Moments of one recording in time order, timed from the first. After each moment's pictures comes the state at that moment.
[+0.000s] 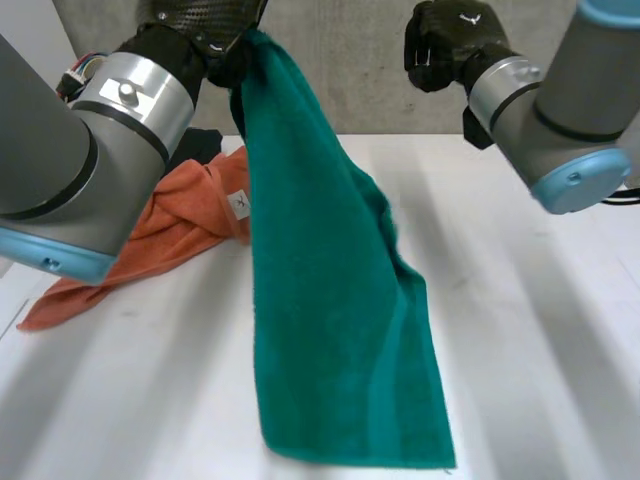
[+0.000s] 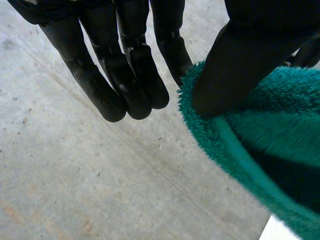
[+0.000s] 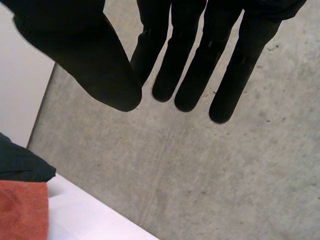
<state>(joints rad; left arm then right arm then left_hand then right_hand) 4.18 -1.85 -1.16 3.38 -1.45 3.62 2.00 -0.80 0.45 0.17 1.40 3.18 1.14 1.20 1.19 1.20 0.98 1.10 1.12 1.14 1.14 0.95</state>
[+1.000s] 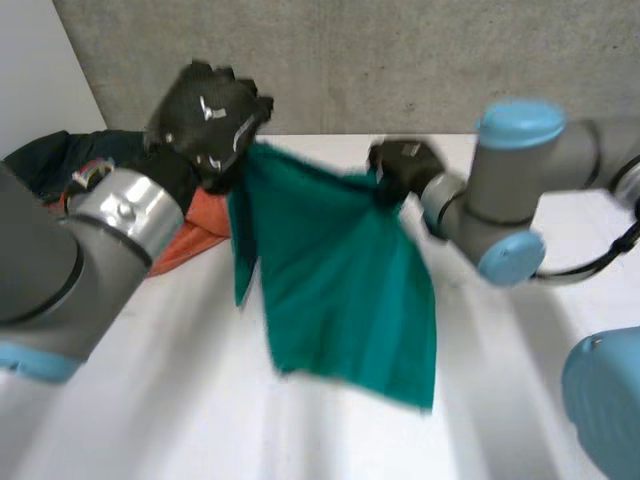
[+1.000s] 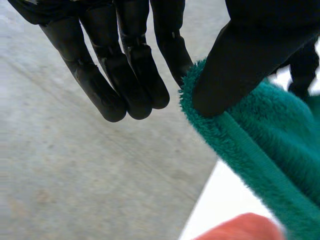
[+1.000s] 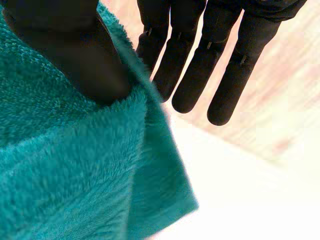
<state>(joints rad) 4.25 -1.74 -1.52 3.48 -1.33 3.70 2.03 -0.59 0.51 0.15 1.38 3.04 1.14 1.20 1.19 1.20 0.99 1.10 1.17 1.19 1.19 0.97</state>
